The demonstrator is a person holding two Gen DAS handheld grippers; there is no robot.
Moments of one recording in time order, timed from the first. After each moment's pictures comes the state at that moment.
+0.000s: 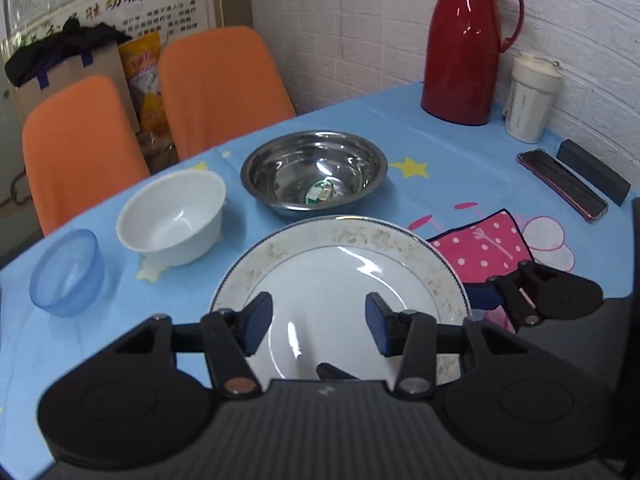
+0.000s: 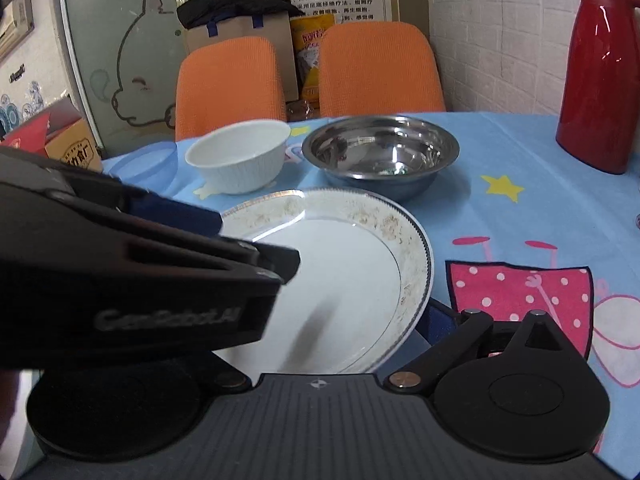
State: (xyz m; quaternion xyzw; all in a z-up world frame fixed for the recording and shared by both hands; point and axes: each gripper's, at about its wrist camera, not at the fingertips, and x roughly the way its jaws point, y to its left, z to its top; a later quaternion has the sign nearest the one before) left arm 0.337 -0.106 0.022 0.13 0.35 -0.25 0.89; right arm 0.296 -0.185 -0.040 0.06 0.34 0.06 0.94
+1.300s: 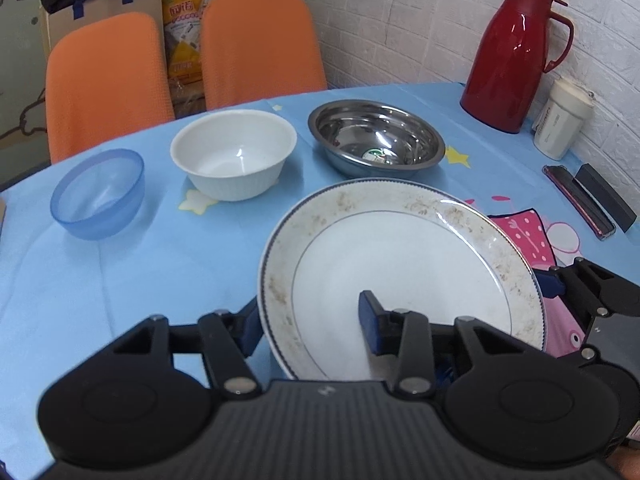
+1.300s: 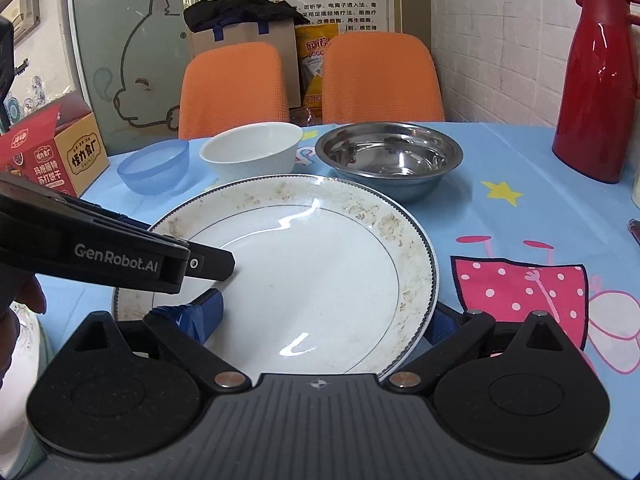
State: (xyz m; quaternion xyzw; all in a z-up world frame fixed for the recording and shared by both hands) left arm 0.348 -0.036 0.009 0.05 0.40 -0.23 0.88; right arm 0.273 -0.163 -0.030 0.04 0.31 0.05 0.95
